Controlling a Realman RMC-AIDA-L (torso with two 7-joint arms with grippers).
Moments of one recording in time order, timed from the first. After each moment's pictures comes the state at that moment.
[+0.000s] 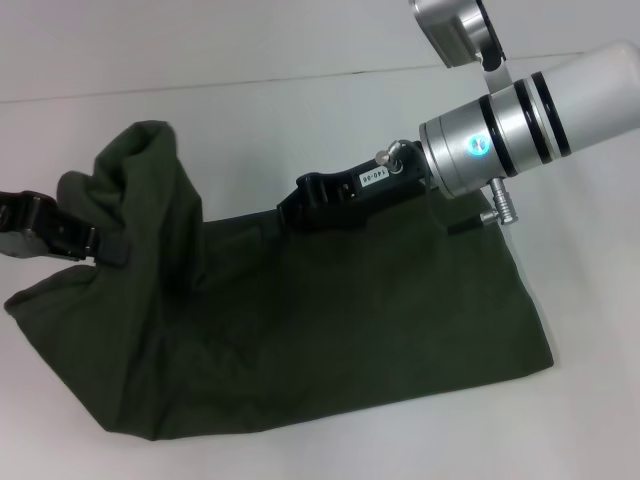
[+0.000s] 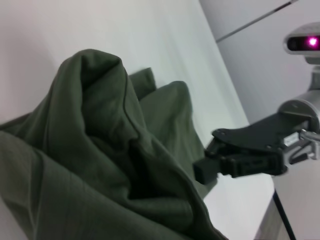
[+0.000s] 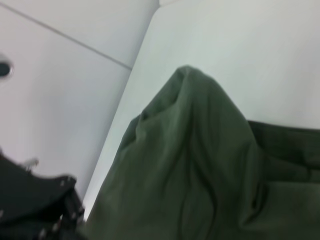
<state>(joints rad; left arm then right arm) -0.85 -1.84 -2.64 -0.64 -0.67 1.98 -2.36 0.95 2.07 -0.73 -0.46 -2.25 -1.46 2.45</state>
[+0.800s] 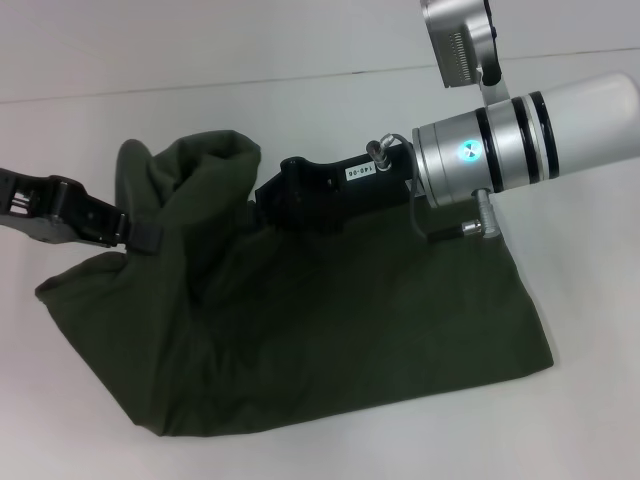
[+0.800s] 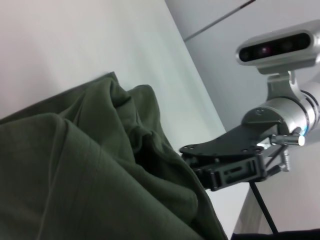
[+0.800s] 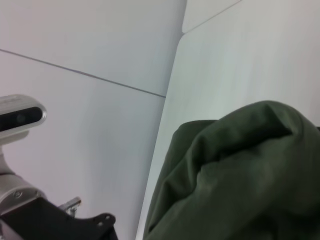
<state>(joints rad) -0.87 -1.86 -2.60 -0.64 -0.76 1.99 -2.37 0.92 2.08 -0.74 -0.40 -2.08 -1.45 2.49</state>
